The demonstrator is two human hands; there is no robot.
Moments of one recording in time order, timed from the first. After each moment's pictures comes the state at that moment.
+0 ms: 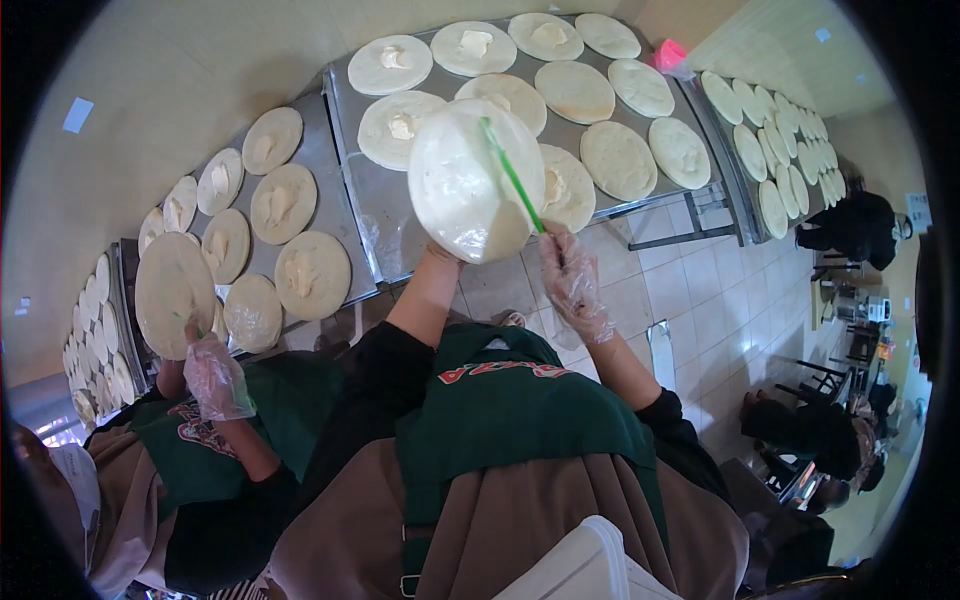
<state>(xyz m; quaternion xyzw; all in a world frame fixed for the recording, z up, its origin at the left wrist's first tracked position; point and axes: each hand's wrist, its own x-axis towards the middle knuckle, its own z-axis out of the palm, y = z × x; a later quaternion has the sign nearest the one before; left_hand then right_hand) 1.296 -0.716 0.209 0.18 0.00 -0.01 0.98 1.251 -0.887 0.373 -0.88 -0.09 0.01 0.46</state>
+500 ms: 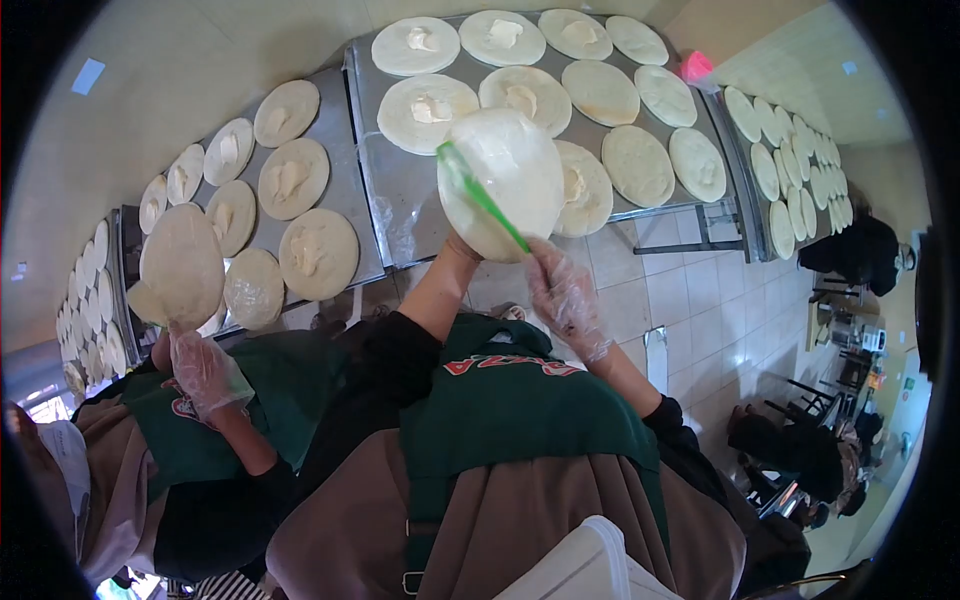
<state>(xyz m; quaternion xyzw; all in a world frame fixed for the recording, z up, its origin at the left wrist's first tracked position) 1.285 -0.716 0.227 0.05 -0.09 -0.08 0.99 1.235 -0.867 0.372 -0.88 -0.25 0.01 0.40</state>
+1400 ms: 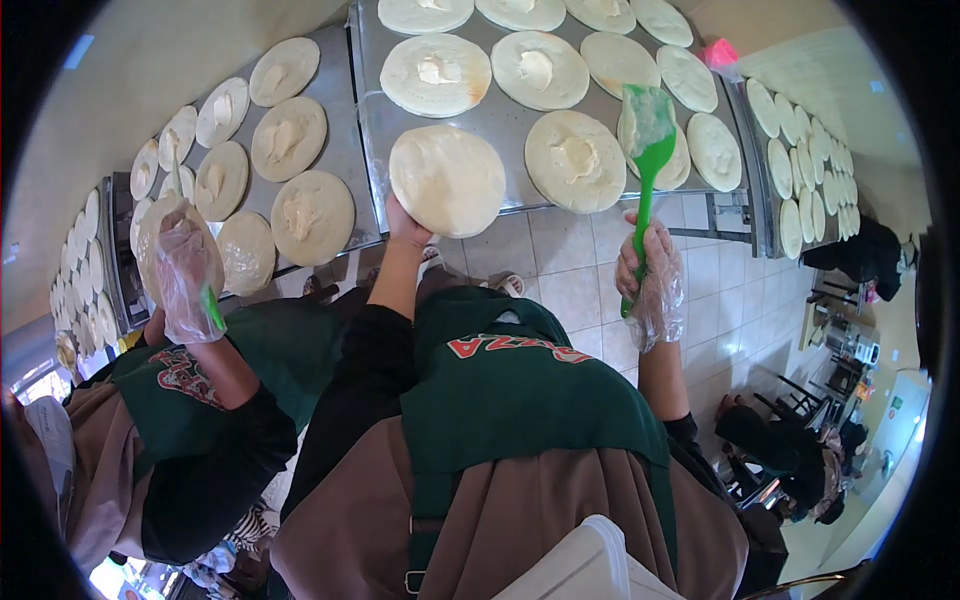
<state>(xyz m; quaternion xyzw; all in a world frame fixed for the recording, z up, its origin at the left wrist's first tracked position) 1.233 -0.645 0.170 0.10 0.20 0.08 0.97 1.259 -0.939 0.387 -0.59 0.09 0.22 0.77</state>
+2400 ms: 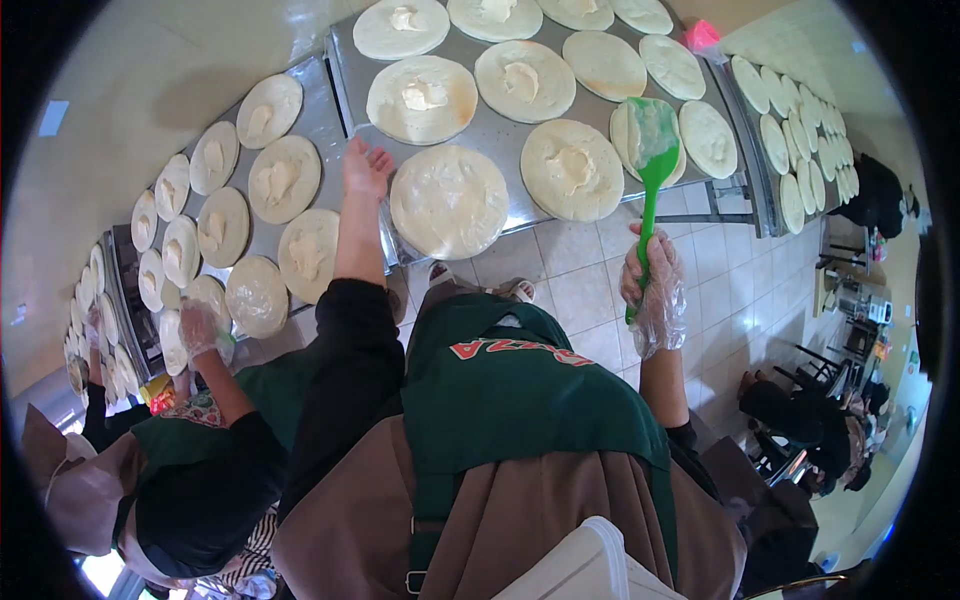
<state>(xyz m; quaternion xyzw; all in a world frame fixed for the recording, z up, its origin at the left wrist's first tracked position) 1.344 -0.540 0.179 0.33 0.45 0.08 0.83 1.261 -0.929 0.386 -0.59 0.16 0.17 0.77</state>
